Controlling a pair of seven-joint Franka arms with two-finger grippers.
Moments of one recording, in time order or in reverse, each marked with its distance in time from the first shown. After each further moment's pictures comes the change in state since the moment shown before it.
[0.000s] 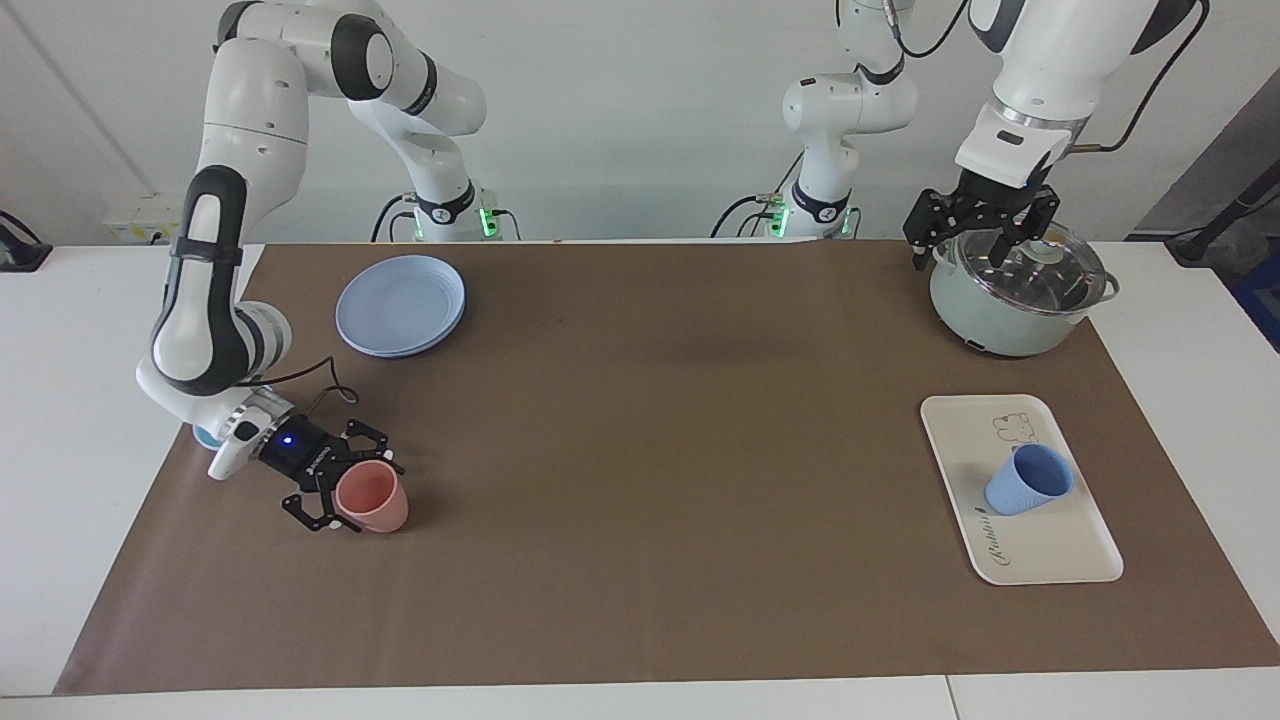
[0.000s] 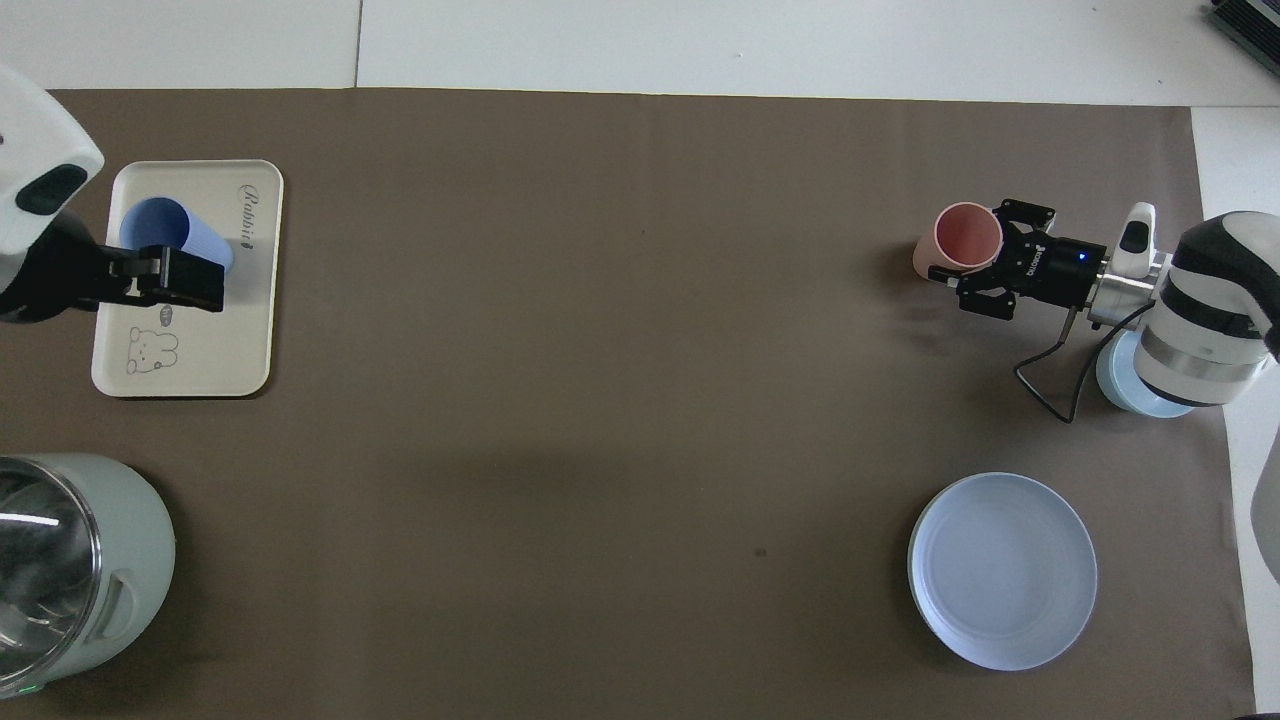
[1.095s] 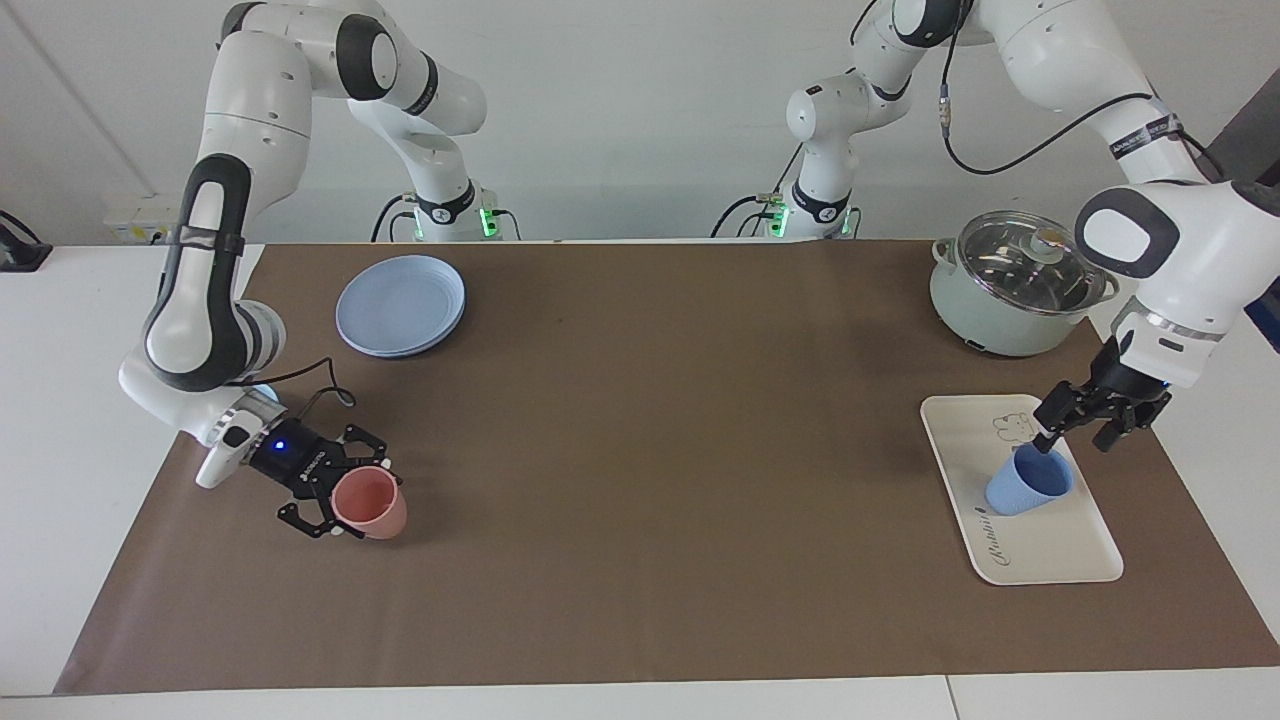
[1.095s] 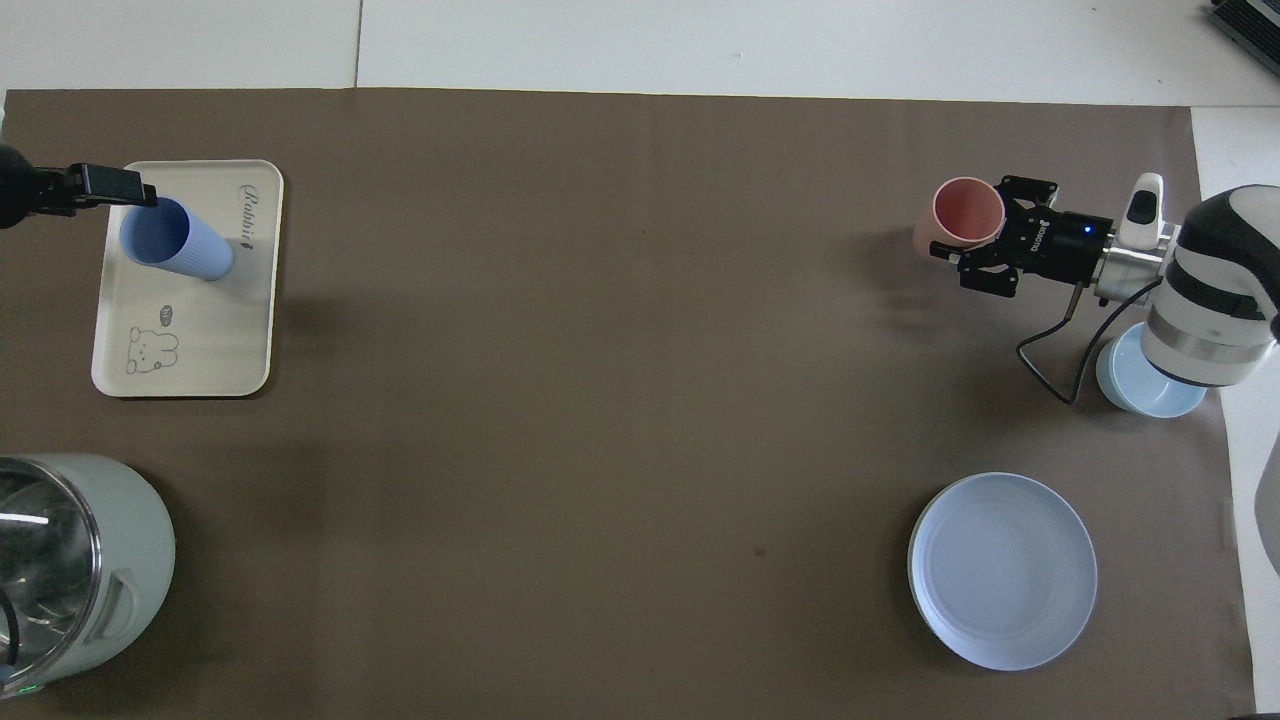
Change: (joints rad) left arm 0.272 0.407 0.004 0.090 -0.129 0.470 0.263; right arm 0.017 0.007 -0.001 0.062 -0.039 0.005 0.075
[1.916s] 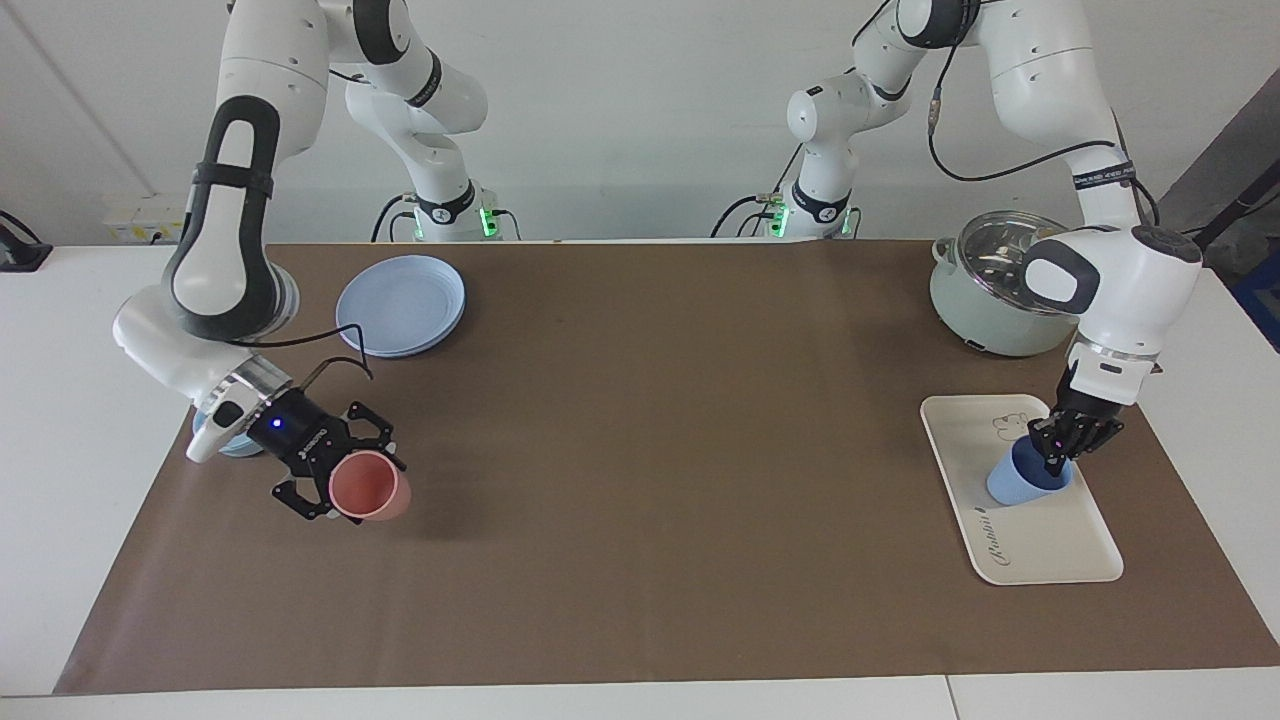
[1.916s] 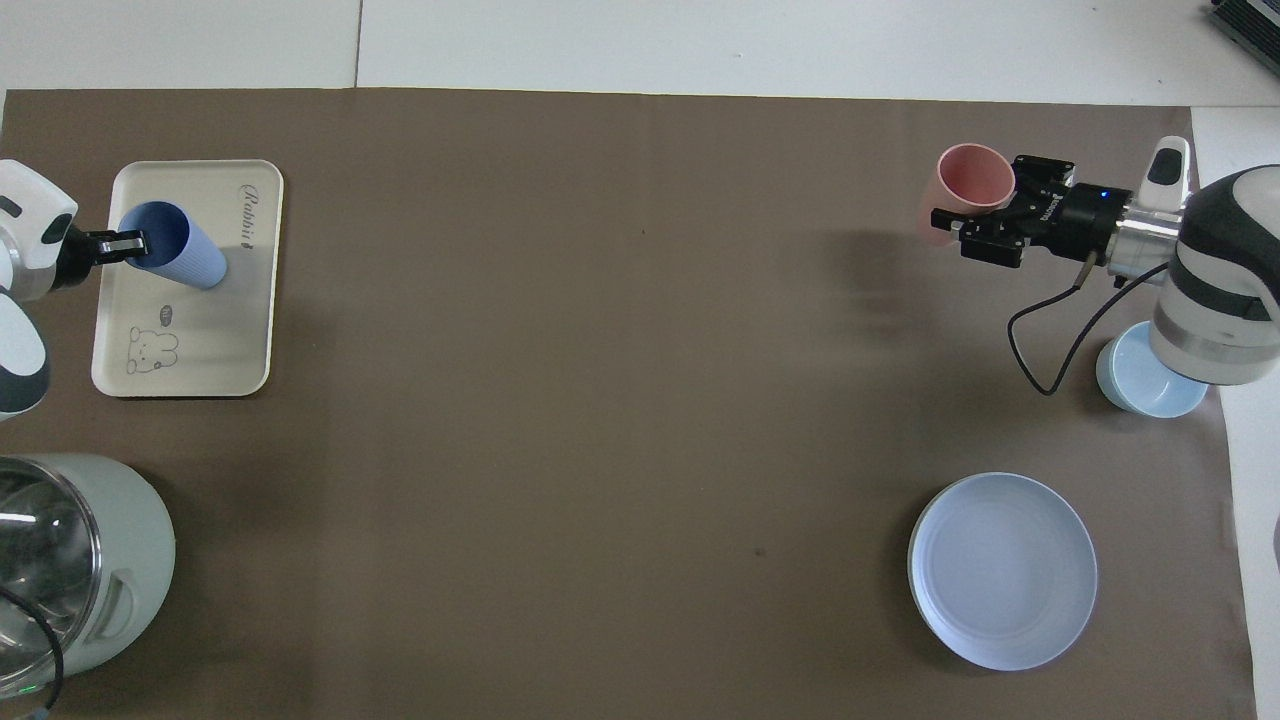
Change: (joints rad) left arm 0.049 0.024 0.014 -0.339 -0.041 0.537 0.072; right arm 0.068 -0.092 -0.005 0.006 -0.073 0.106 0.362
